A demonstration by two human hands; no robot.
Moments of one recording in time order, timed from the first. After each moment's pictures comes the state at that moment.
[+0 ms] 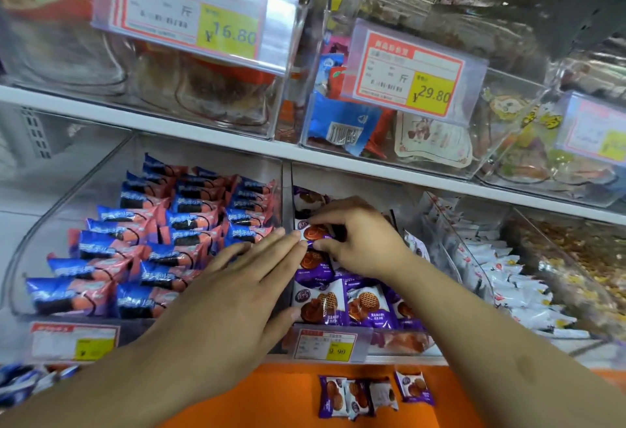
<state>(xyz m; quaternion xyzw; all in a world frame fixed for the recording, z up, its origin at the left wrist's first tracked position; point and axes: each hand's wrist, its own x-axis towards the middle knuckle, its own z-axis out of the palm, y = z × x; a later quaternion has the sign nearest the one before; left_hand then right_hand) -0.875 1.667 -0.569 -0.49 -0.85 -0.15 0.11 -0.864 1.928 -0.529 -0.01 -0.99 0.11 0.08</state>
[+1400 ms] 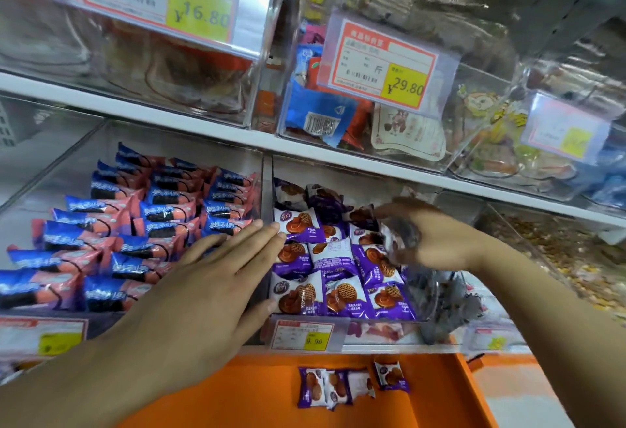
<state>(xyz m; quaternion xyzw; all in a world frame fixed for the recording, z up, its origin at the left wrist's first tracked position) -0.876 1.666 -0.569 -0.48 -0.87 -0.09 0.11 -0.793 2.003 -0.462 -0.13 -0.98 0.08 -0.10</state>
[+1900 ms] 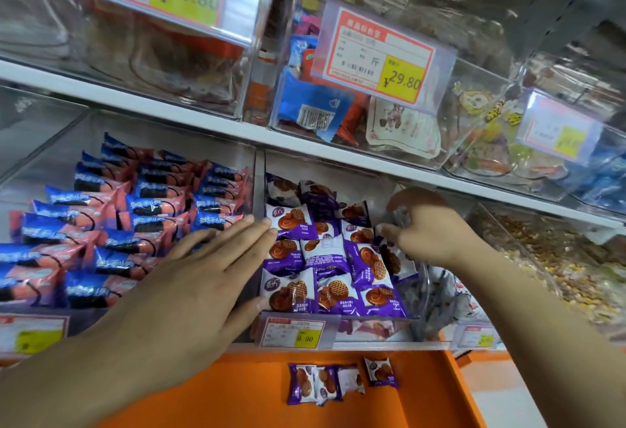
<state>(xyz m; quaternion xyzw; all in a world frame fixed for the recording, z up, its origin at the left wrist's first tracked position) -0.874 1.664 -0.569 -0.48 -0.86 -0.09 0.14 -0.796 1.999 -0.469 -0.21 -0.98 -0.03 0.01</state>
